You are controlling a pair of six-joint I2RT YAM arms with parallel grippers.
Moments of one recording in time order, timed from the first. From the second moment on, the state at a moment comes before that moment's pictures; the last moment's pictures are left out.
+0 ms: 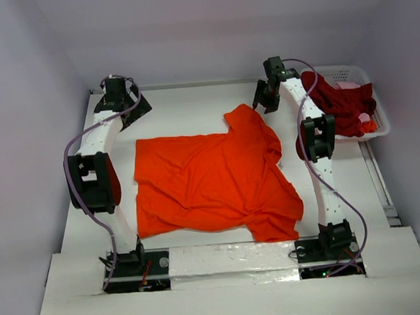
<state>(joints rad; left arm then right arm) -0.01 1.83 1.52 -0.48 -0.05 -0.53 0.18 2.61 2.54 -1.00 -0.06 0.49</state>
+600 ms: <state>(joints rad) -0.01 1.83 1.57 -0.50 -0.03 -0.53 0.18 2.61 2.51 -1.01 -0.06 0.49</state>
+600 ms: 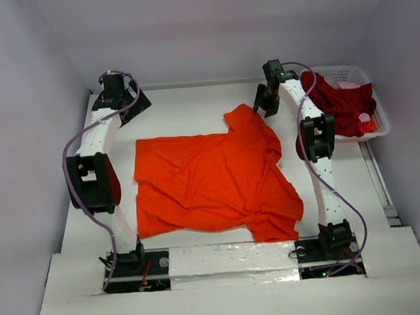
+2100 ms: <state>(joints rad) 0.07 1.96 1.52 -0.53 -0.05 -0.54 0.19 2.61 2.49 -1.01 -0.06 0.48</state>
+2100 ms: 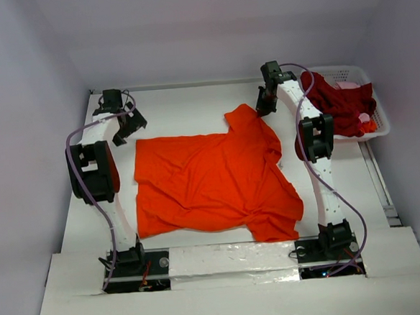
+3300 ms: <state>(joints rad) 0.11 2.04 1.48 -0.53 0.09 -0.50 0.19 2.61 2.49 -1.01 -0.07 0.48</state>
